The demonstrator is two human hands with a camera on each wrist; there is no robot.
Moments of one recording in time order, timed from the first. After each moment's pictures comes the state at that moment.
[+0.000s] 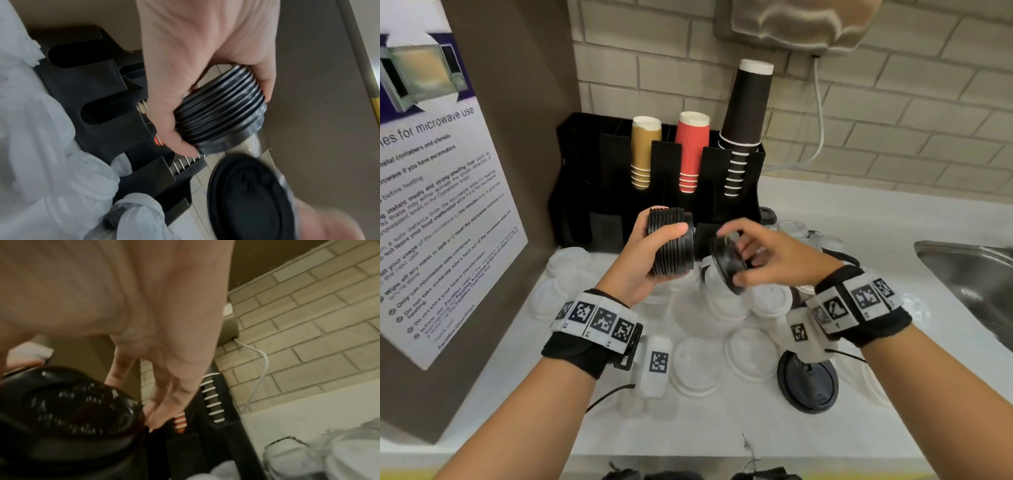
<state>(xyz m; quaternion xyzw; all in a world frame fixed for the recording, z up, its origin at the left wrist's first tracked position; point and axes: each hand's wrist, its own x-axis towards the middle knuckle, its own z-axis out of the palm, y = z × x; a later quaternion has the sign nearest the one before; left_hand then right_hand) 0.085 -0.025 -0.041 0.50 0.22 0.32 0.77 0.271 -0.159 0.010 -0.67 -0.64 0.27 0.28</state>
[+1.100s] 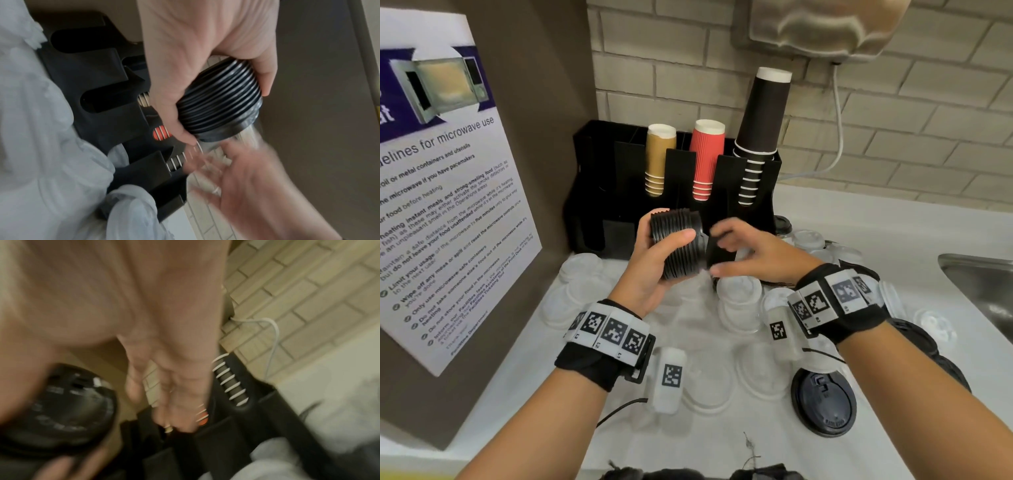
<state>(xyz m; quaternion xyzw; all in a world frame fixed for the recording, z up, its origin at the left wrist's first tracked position) 0.085 -0.026 -0.041 0.46 0.21 0.38 0.77 0.263 -0.115 0.002 -0.67 -0.62 0.29 0.27</state>
